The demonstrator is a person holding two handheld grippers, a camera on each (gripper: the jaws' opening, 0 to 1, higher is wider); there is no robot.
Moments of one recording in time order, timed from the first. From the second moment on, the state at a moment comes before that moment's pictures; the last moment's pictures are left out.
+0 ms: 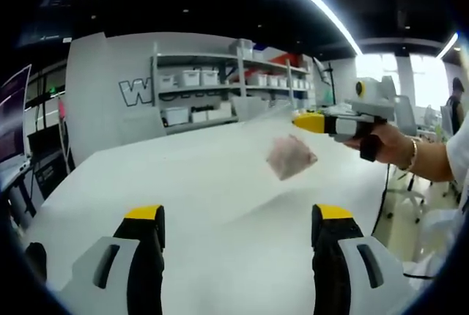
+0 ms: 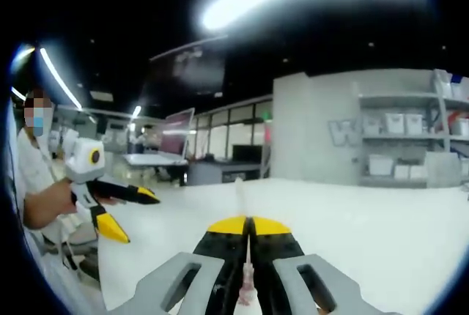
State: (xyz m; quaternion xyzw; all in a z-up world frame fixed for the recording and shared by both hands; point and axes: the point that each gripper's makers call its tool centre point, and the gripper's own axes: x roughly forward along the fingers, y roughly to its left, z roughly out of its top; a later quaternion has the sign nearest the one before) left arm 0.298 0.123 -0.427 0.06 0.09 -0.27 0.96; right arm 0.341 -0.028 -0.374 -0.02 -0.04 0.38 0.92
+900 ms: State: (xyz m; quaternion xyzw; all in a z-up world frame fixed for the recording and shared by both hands) left arm 0.295 0.119 -0.432 0.06 0.09 -0.29 0.95; right arm 0.322 -0.029 -0.393 -0.03 -0.03 0.39 0.92
